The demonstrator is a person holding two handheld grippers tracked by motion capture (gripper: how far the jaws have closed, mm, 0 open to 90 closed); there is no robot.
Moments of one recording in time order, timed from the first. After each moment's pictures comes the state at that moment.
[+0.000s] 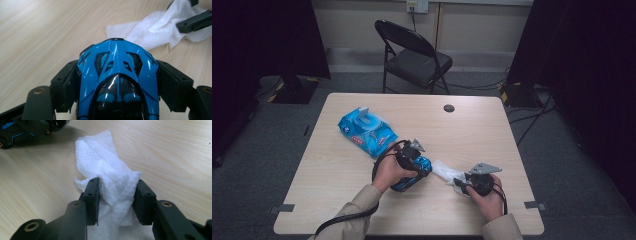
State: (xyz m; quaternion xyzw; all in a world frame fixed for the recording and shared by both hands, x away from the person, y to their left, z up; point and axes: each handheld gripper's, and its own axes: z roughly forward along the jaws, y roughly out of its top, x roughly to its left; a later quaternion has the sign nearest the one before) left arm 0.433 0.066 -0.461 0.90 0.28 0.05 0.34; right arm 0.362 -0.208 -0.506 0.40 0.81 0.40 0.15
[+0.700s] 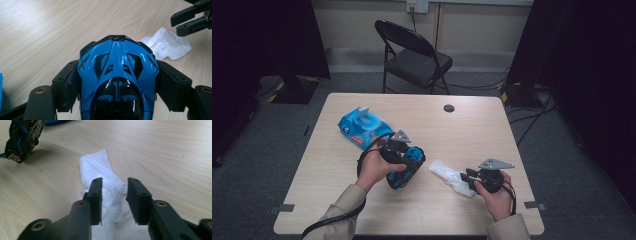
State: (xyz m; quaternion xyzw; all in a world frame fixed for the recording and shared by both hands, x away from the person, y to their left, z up) left arm 0.427 0.101 -0.428 0.86 0.29 0.06 0.41; right arm 0.354 -0.222 -0.468 0.43 0.79 0.42 0.15
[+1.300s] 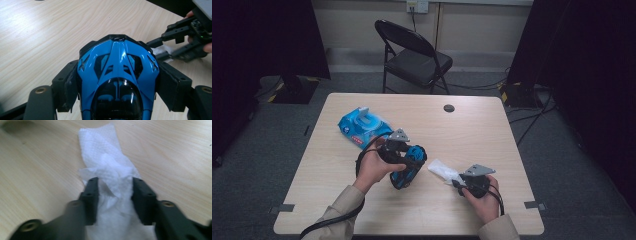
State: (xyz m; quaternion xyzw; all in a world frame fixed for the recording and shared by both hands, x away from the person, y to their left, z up) left arm 0.420 0.102 -0.418 0.85 0.28 0.05 0.44; right arm 0.356 -0.194 -0.502 0.40 0.82 0.36 0.18
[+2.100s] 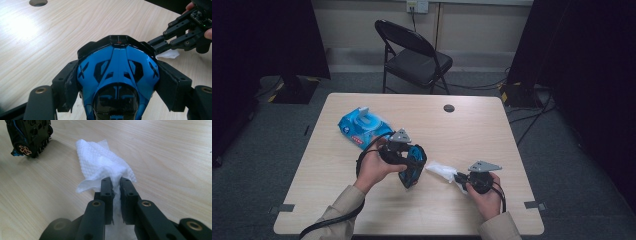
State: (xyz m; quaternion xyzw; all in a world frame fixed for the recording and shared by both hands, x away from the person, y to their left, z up) left arm 0.419 0.096 -0.417 0.86 0.26 0.06 0.44; right arm 0.362 -0.202 -0.493 0.41 0.80 0.41 0.15
